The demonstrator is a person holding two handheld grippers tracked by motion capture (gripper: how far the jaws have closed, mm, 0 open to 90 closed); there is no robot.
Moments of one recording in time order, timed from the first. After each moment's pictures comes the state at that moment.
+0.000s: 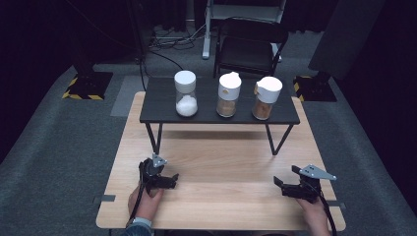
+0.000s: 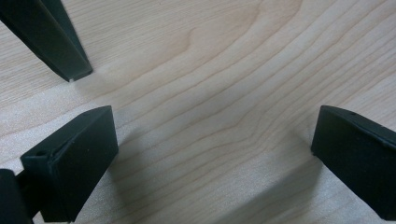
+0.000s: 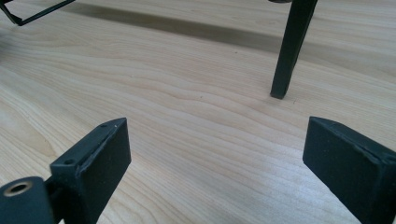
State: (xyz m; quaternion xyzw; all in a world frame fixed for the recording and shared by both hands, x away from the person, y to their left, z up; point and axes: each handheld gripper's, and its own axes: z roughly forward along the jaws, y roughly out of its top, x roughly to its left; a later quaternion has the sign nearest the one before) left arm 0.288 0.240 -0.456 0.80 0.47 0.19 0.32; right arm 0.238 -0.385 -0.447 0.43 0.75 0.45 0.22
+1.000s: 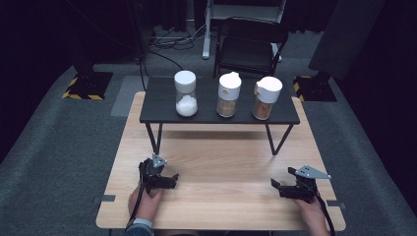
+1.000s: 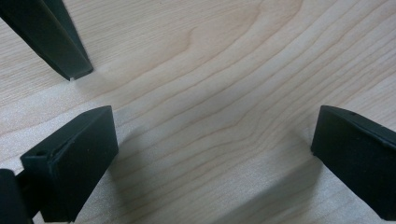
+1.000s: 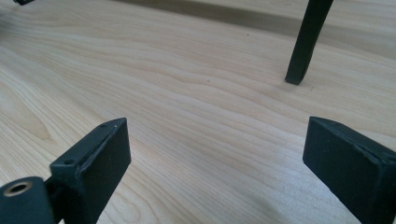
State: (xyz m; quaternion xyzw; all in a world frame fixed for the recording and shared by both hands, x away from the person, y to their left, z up) left arm 0.287 0.240 -0.457 0.80 0.47 0.19 0.32; right arm 0.250 -0.386 -0.456 0.42 0.77 0.44 0.20
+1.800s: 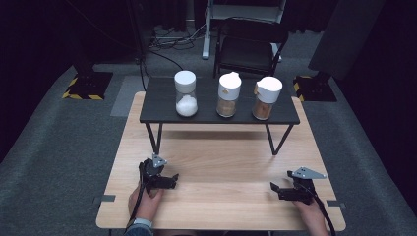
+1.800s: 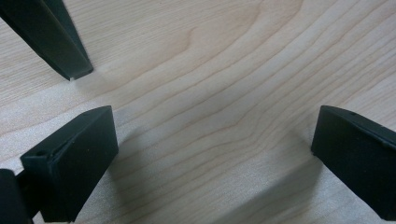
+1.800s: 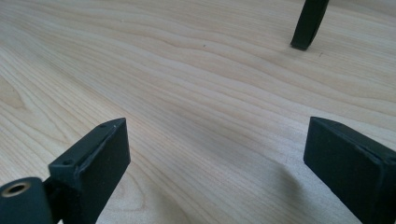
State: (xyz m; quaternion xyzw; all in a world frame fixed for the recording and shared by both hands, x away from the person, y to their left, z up) left arm 0.287 0.240 -0.457 0.80 0.47 0.19 0.32; right arm 0.260 -0.381 -0.460 0.43 0.79 0.40 0.18
